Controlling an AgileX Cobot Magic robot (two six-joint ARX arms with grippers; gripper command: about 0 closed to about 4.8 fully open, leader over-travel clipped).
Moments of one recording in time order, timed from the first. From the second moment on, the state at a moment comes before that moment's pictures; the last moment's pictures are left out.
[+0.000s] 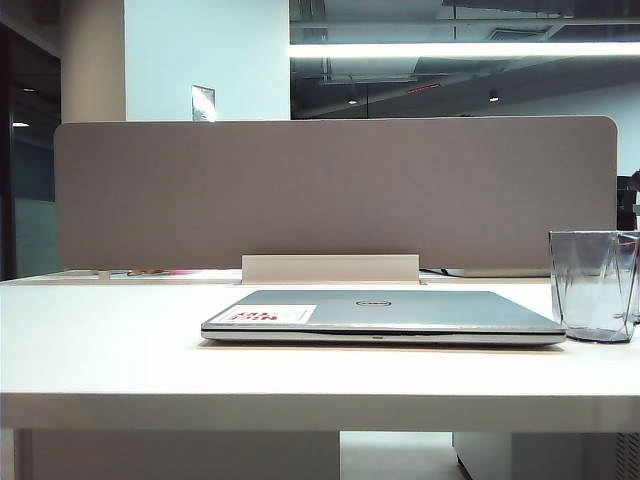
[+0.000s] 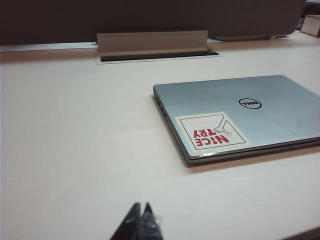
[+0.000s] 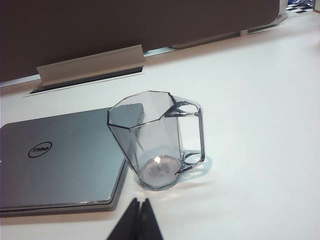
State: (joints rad) left arm -0.53 0.03 0.00 -0.07 -0.20 -0.04; right arm -0.09 0.00 0.01 -0.09 -0.11 0.21
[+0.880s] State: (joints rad) left arm -0.53 0.00 0.00 -0.01 -0.35 0.12; right arm -0.09 0.00 0.01 -0.09 -0.11 0.21
